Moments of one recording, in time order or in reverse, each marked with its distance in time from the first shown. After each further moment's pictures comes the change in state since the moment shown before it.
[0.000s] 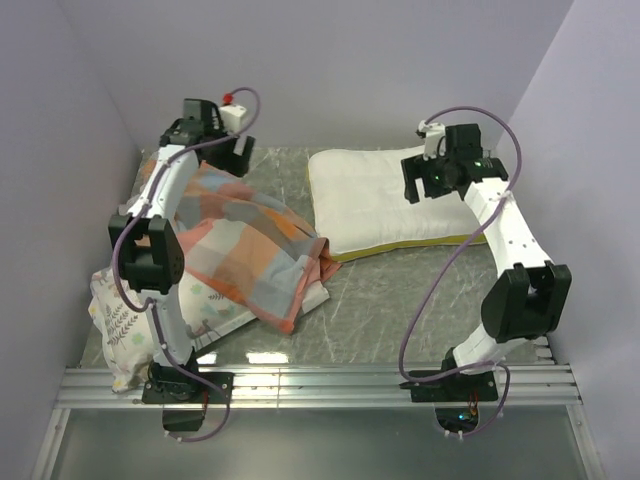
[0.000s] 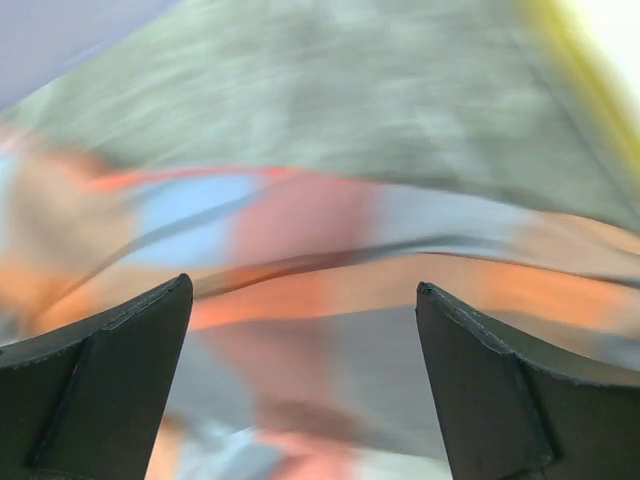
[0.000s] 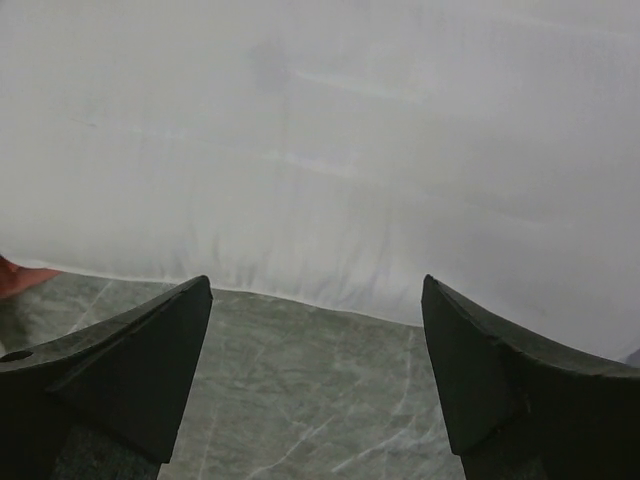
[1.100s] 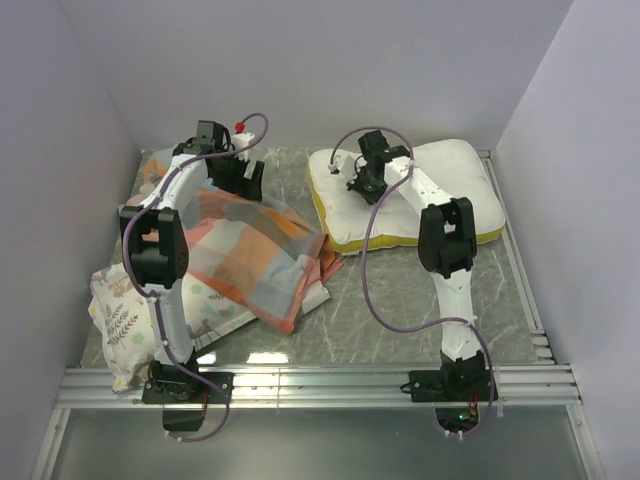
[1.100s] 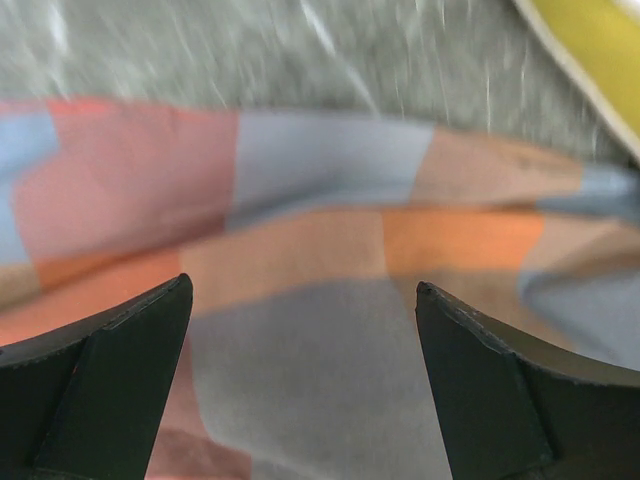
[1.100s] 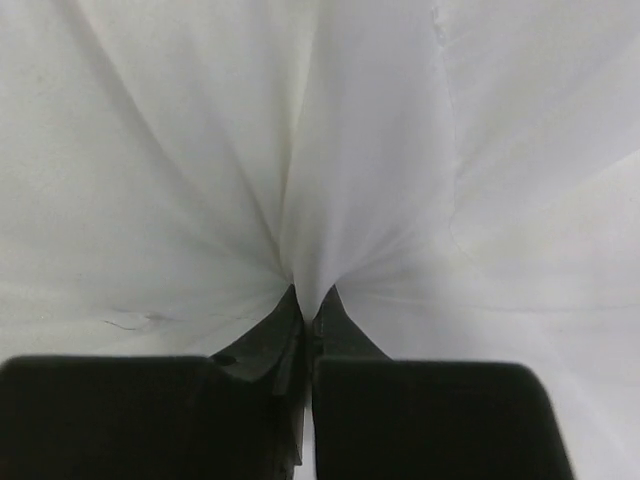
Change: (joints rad) left arm -0.058 0.055 -0.107 -0.037 0.189 -0.056; right arm 0.253 0.728 0.520 -0.133 0.092 -0.603
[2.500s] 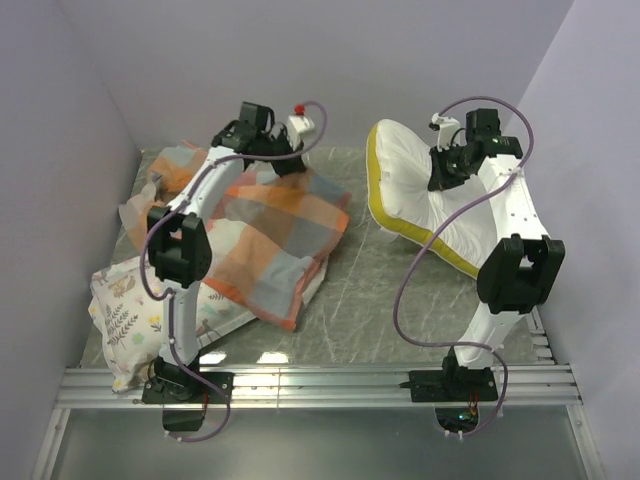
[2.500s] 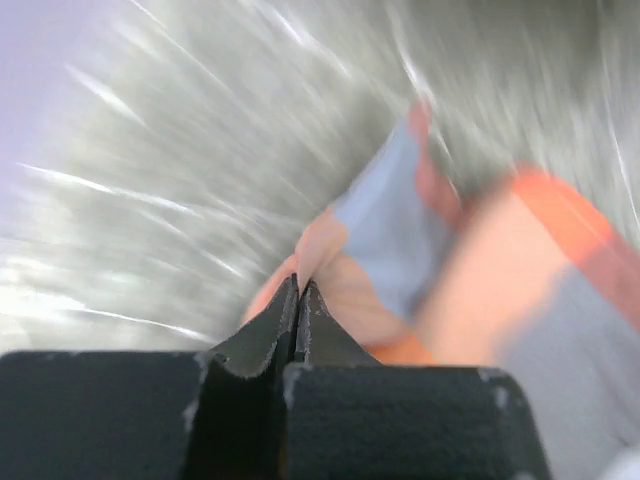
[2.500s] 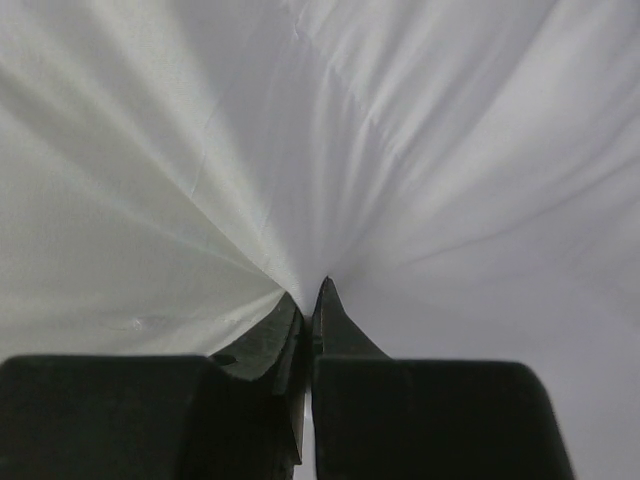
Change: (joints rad) left arm -0.220 0.088 0.220 0.050 0.286 0.315; right arm -0.382 -0.497 -0.233 -0.091 -0.286 0.455
